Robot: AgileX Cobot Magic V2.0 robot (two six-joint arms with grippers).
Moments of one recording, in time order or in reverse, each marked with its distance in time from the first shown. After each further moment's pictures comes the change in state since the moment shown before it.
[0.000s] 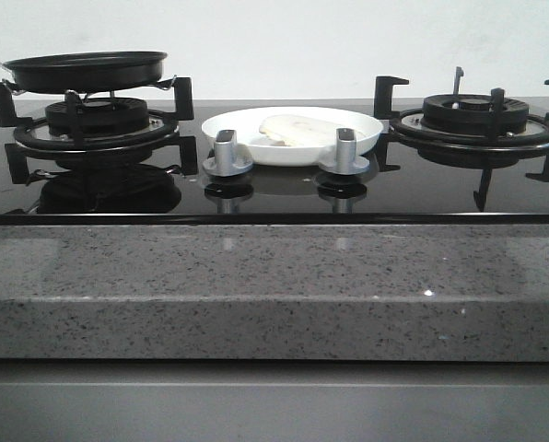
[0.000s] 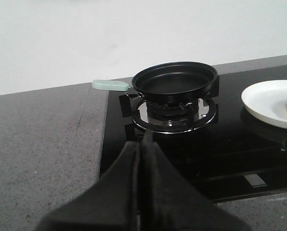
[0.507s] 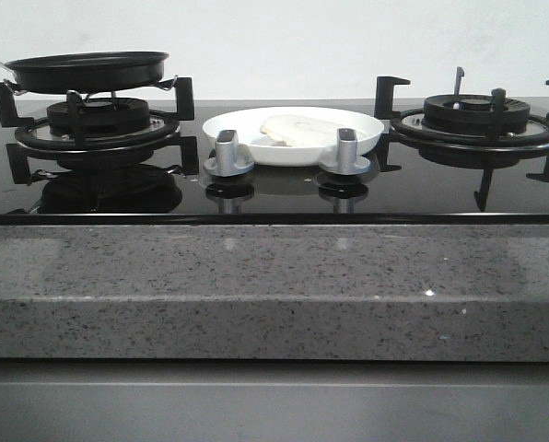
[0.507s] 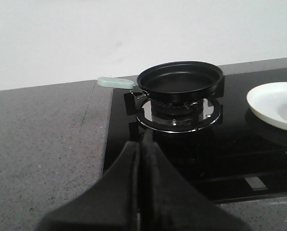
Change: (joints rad) left arm 0.000 0.000 0.008 0.086 -0.010 -0.137; right arm 0.000 0.000 0.000 0.000 0.000 0.000
